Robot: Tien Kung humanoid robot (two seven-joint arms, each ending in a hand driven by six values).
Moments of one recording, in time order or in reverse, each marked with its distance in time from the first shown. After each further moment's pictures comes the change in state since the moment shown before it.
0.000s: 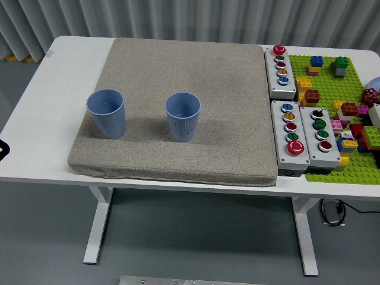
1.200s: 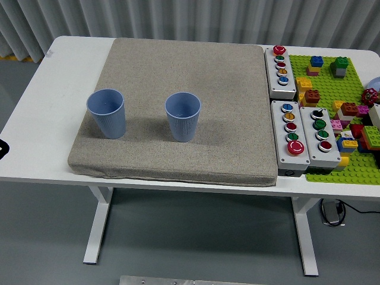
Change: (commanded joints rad) left arm 0.011 -0.009 -0.020 -0.033 0.012 -0.002 0.007; right arm 0.009 -0.004 0.007 -0.001 -0.004 0.001 0.003
